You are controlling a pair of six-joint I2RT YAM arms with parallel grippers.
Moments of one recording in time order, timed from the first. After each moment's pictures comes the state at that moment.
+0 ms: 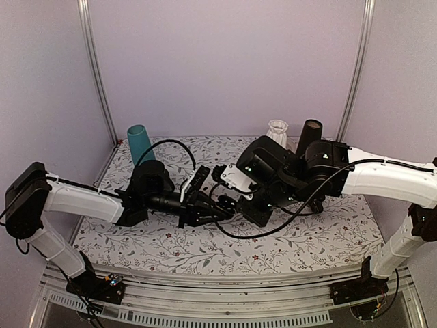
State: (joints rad) left arm -0.84 1.53 0.69 0.67 0.85 -0.19; right arm 1.25 1.57 1.53 -0.91 0.28 0.05
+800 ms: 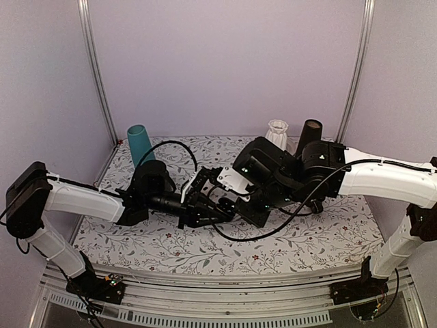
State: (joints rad) left arm -0.84 1.54 0.70 0.63 0.87 -0.19; right arm 1.26 1.59 1.54 -0.91 0.28 0.02
